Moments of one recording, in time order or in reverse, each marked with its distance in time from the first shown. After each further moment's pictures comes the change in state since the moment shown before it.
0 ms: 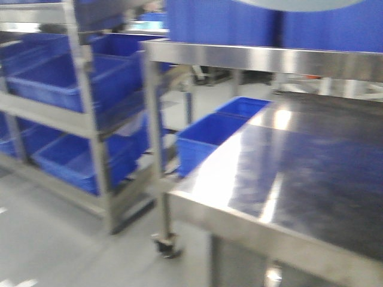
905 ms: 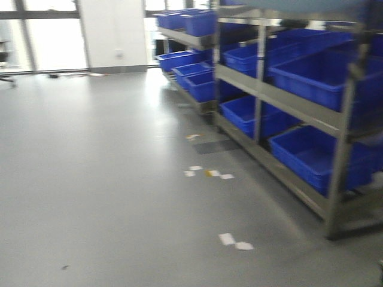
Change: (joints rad) left arm 0.000 0.000 0.000 0.000 0.000 0.000; right arm 0.000 0.000 0.000 0.000 0.002 0.000
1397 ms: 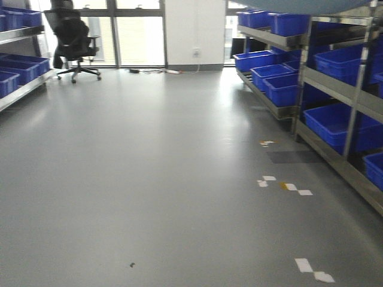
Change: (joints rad) left arm 0.000 -0.001 0.000 0.000 0.000 0.000; right arm 0.000 0.000 0.000 0.000 0.006 0.000
